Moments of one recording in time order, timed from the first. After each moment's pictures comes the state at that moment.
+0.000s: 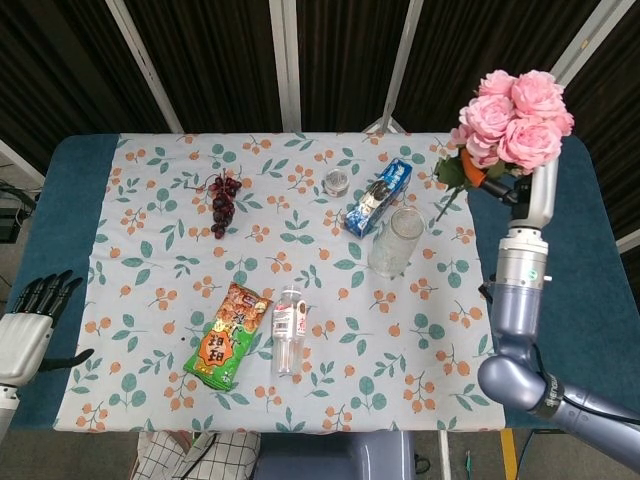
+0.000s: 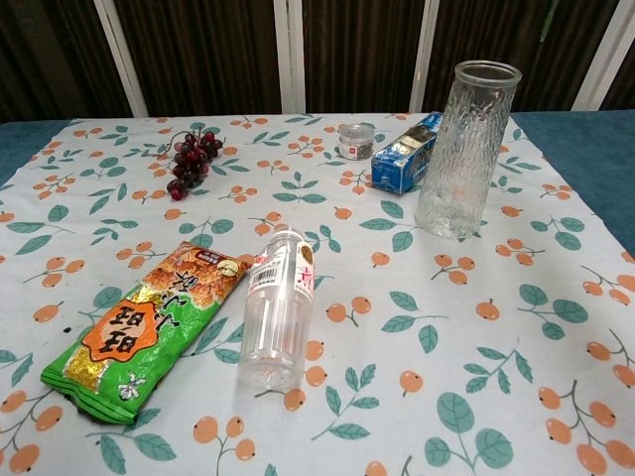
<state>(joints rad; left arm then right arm) -0.15 -1.10 0.00 -1.57 1.54 1.40 -0.01 0.66 -1.41 0.77 -1.71 -0.87 1.33 0.34</state>
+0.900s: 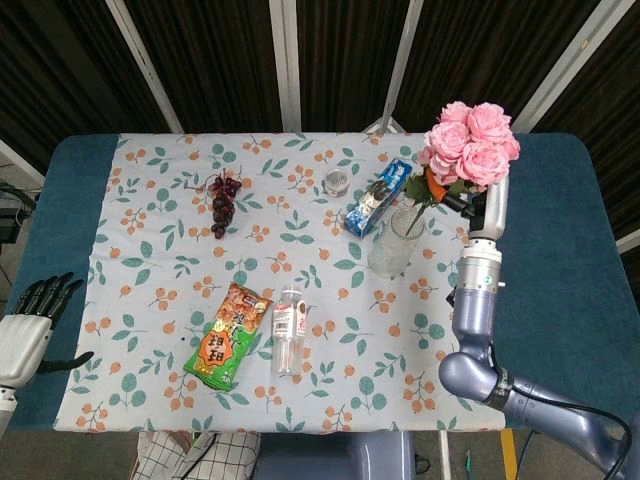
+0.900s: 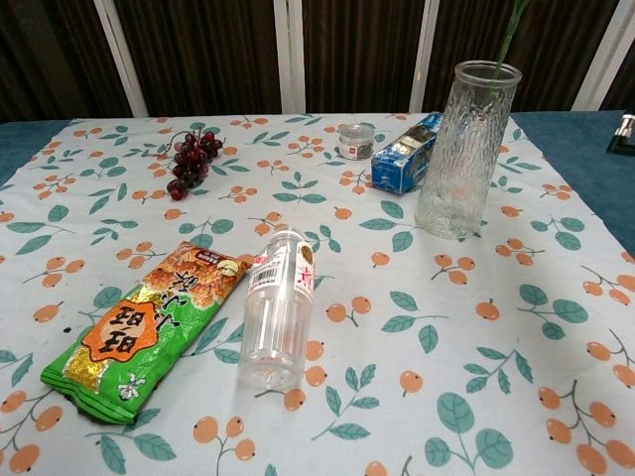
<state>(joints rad) -0.15 -1.09 0.01 -1.57 1.55 1.40 -0.04 0.70 -1.60 0.69 -1.56 -0.86 1.36 0.38</state>
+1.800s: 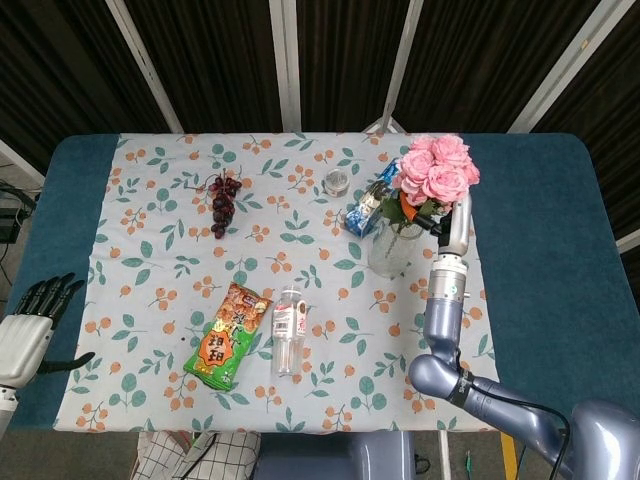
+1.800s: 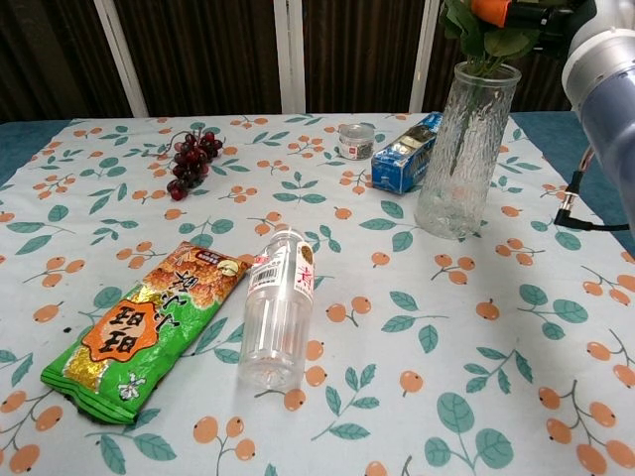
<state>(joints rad) -0.15 -1.09 0.01 -1.58 1.55 1.39 -0.06 0.74 -1.80 0.65 -1.33 -0.89 1.33 0.40</state>
